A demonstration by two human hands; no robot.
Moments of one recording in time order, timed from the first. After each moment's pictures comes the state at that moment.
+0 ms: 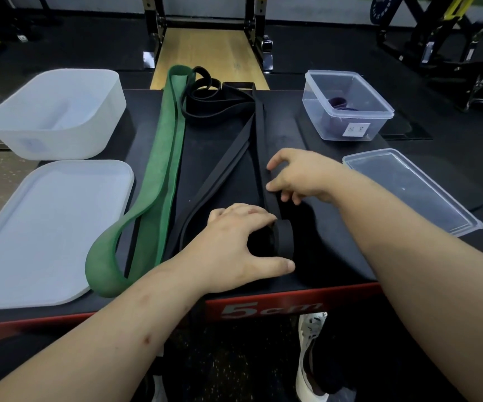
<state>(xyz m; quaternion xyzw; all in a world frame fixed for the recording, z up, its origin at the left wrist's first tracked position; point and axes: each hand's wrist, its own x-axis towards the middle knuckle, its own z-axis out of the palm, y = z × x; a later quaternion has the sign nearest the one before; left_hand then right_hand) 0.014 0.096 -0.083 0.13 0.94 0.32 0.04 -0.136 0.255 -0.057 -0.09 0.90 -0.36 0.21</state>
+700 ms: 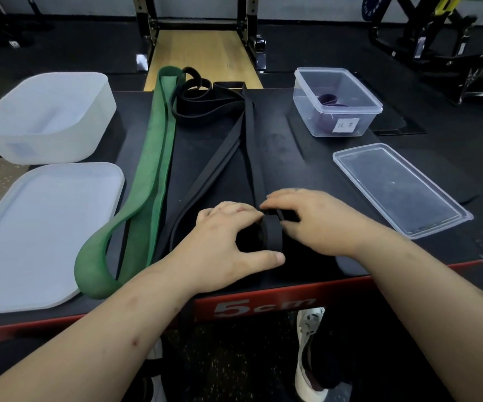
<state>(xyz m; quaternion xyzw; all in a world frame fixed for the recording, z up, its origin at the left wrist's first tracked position) 0.015 0.098 -0.087 0.12 0.94 0.32 0.04 -0.062 0.299 -0.071 -0.29 0.93 -0.18 0.12</state>
